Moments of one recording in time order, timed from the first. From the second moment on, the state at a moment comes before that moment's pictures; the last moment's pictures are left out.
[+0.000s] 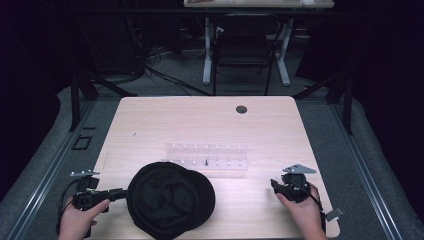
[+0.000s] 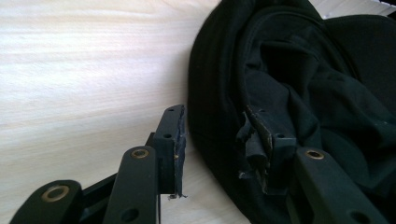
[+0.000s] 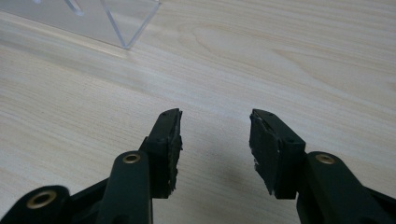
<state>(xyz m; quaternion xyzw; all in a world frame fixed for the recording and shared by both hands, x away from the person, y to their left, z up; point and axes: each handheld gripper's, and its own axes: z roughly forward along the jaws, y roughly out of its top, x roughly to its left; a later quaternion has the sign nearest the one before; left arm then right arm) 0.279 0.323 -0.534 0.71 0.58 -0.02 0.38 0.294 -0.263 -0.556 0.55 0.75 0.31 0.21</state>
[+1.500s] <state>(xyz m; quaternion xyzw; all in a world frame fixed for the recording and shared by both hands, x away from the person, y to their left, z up) 0.293 0.308 -0.552 0.71 0.60 -0.10 0.35 0.291 -0.247 -0.550 0.53 0.76 0.32 0.21</state>
